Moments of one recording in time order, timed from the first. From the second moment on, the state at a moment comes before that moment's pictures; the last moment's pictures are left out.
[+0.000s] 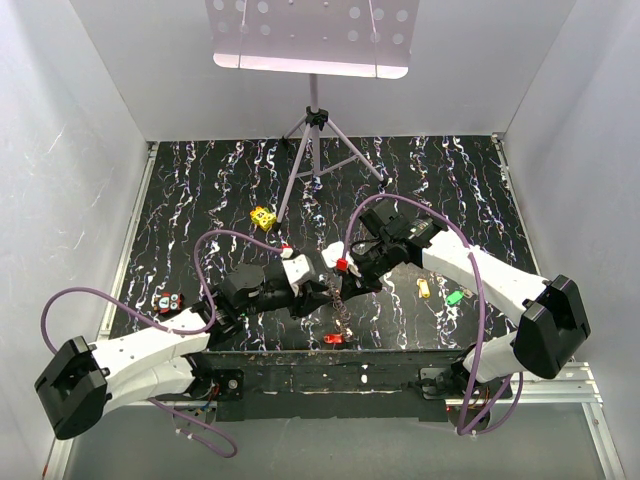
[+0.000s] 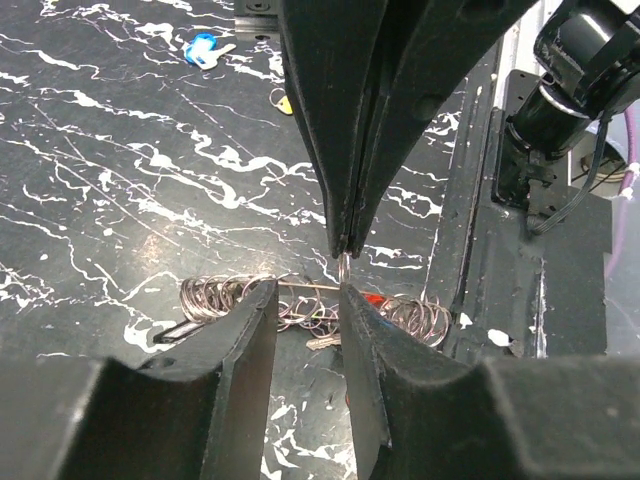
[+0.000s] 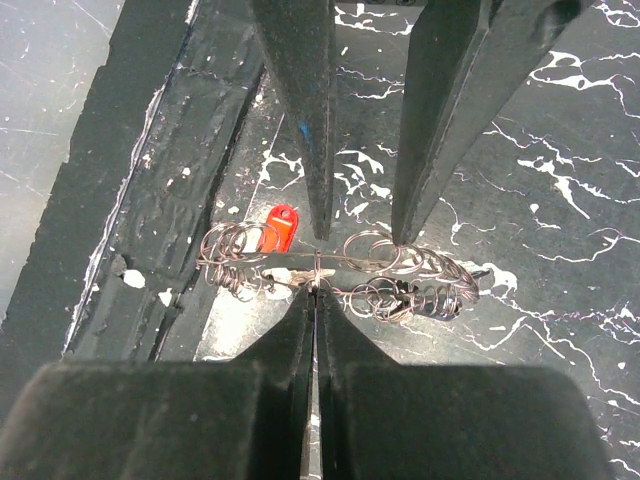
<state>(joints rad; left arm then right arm) -0.89 0.94 0.41 0.35 0.36 0.00 0.77 1.41 1.13 -0.85 -0.86 -0.98</state>
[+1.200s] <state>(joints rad) -0.90 0.93 0.37 0.42 0.36 -0.11 0.73 1.43 1.13 -0.79 -0.92 -0.87</state>
